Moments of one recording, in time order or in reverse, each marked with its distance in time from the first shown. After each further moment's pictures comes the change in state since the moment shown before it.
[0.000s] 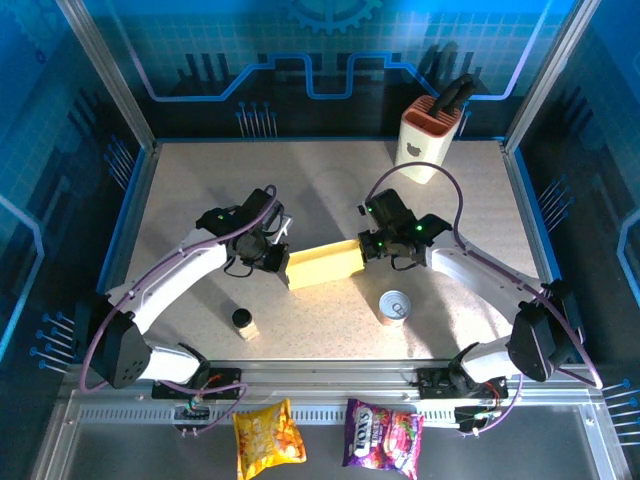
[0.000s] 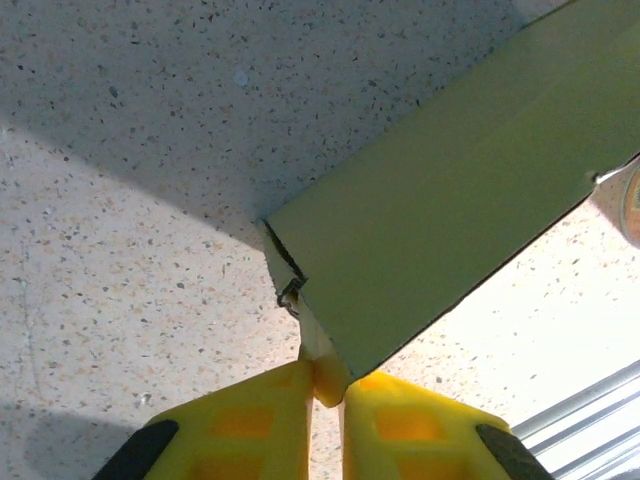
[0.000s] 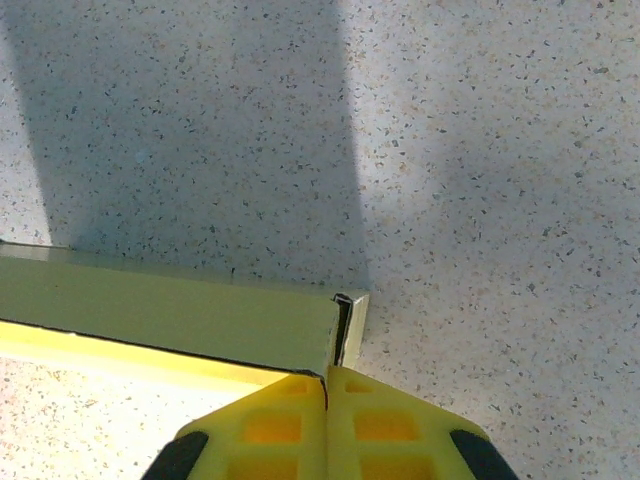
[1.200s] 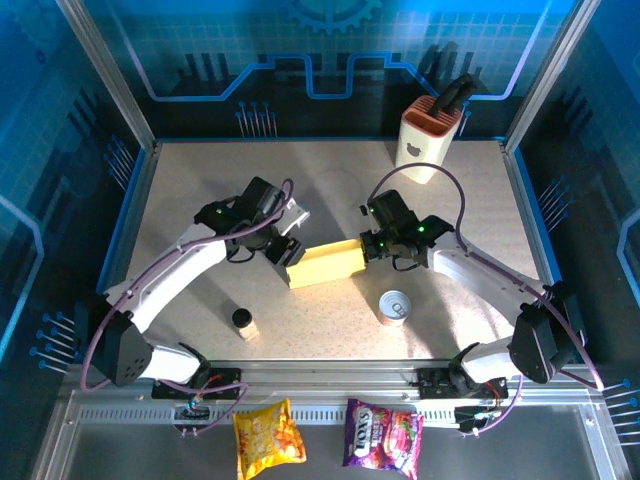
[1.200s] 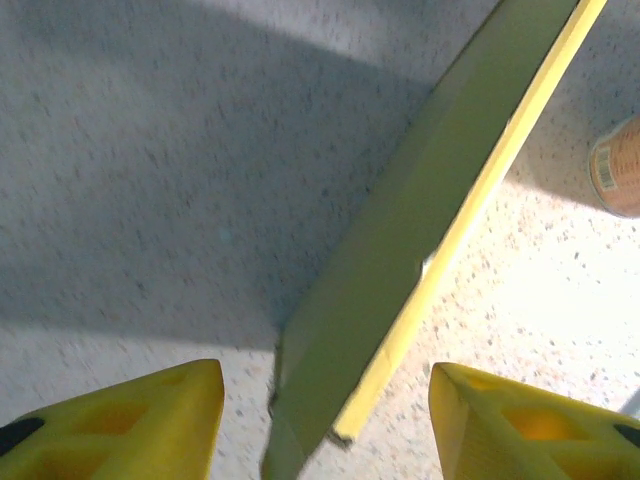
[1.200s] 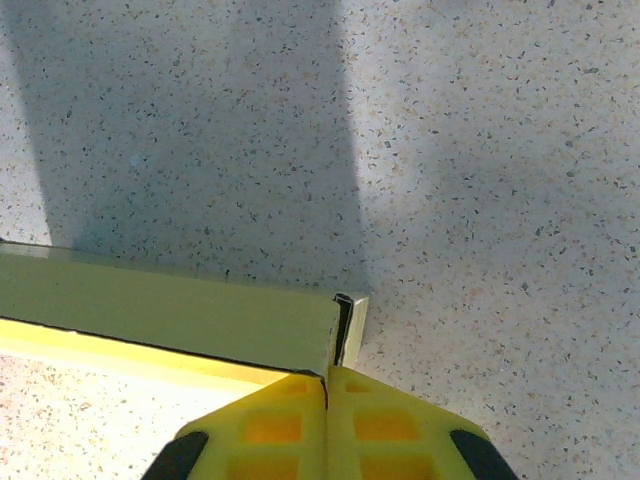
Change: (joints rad) left arm 0.000 0.004 0.055 0.082 0.030 0.382; right arm -0.008 -0.014 -0.019 0.014 0.001 0.000
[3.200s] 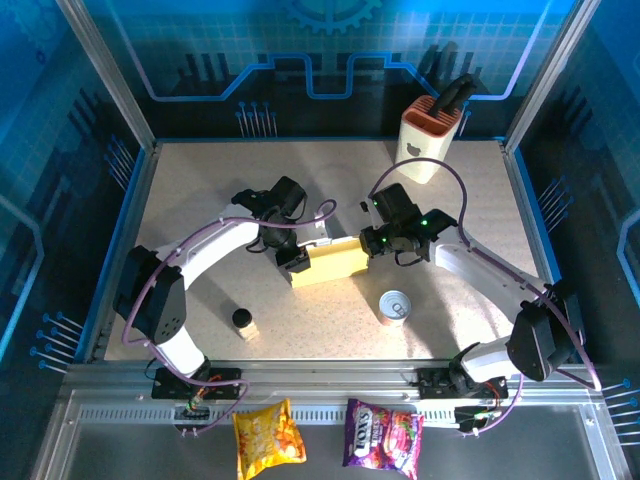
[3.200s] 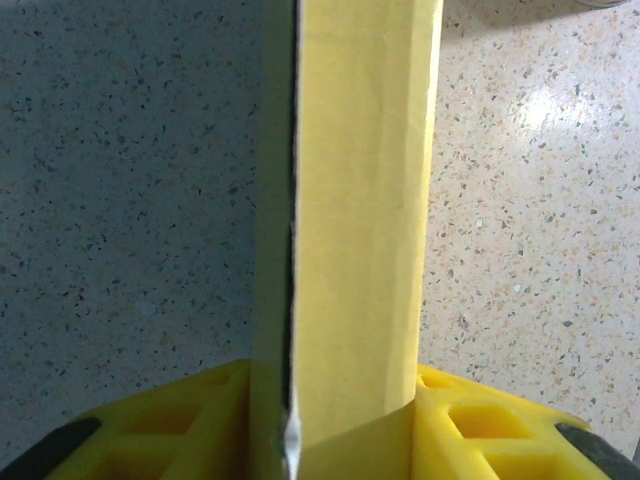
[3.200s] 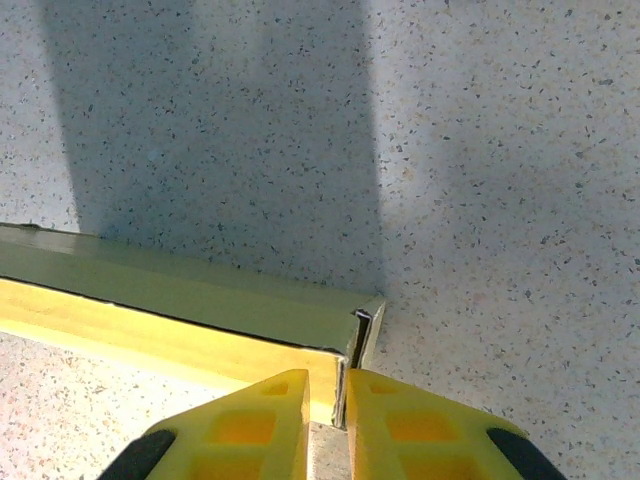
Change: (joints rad) left arm -0.003 0.287 0.114 -0.061 0.134 0.557; right arm -0.033 0.012 0.047 -0.041 -0.060 -0.048
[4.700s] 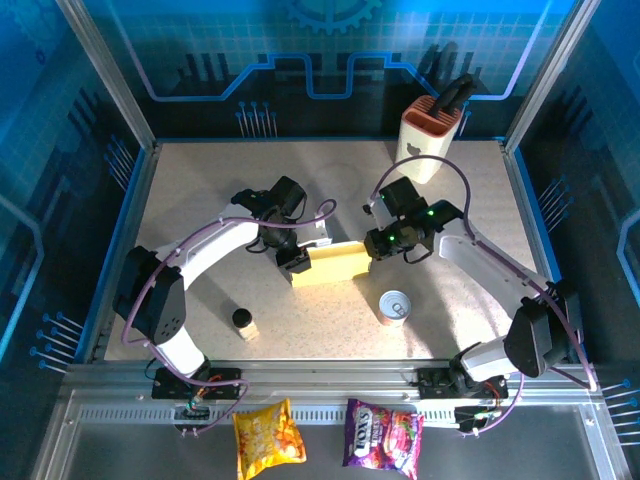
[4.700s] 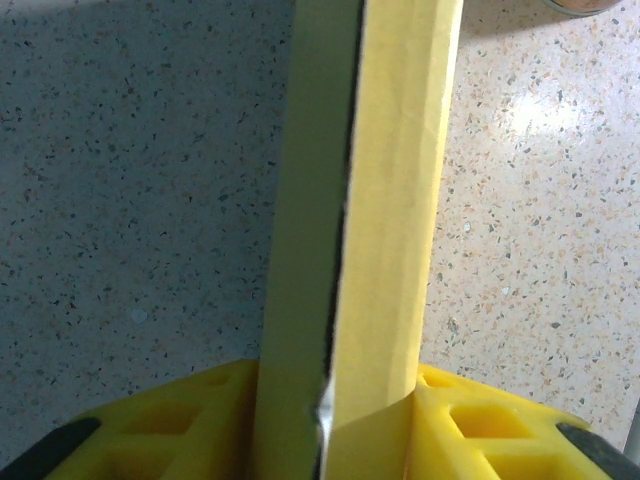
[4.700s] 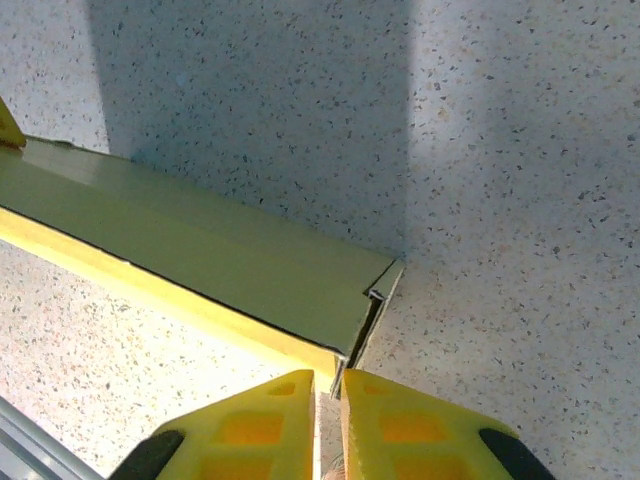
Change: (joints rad) left arm 0.000 -0.002 0.000 -0.003 0.022 0.002; right arm -0.060 0.019 0.056 -0.150 -0.149 -0.115
